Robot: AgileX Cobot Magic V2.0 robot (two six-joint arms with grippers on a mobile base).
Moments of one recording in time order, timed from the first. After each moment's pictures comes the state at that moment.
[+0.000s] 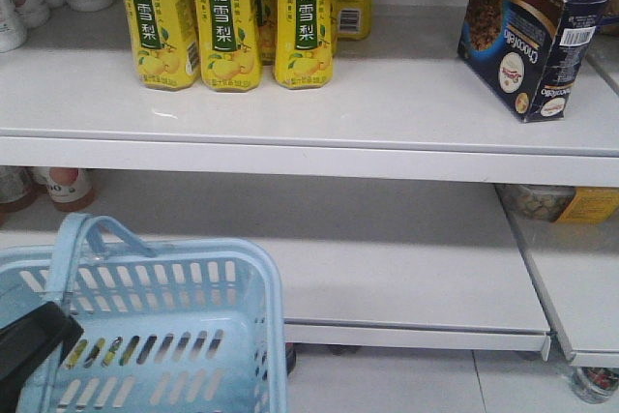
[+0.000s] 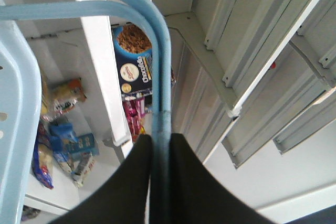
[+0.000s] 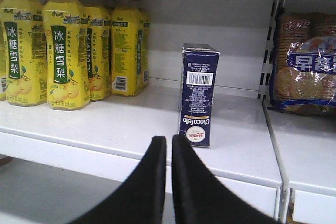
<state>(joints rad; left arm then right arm) -0.69 0.47 -0.01 -0.02 -0.57 -1.45 0.16 0.29 -0.51 0.20 0.24 -0.22</state>
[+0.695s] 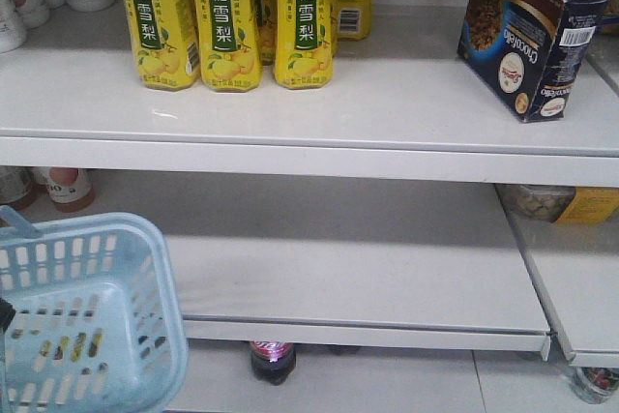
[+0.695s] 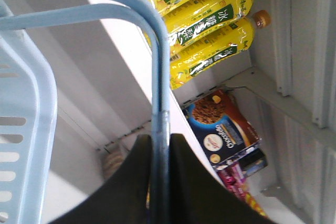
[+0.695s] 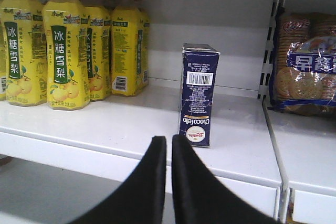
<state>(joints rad) -0.36 0.28 -0.01 0.09 -0.29 -1.21 0.16 0.29 -0.51 0.20 0.24 -0.22</state>
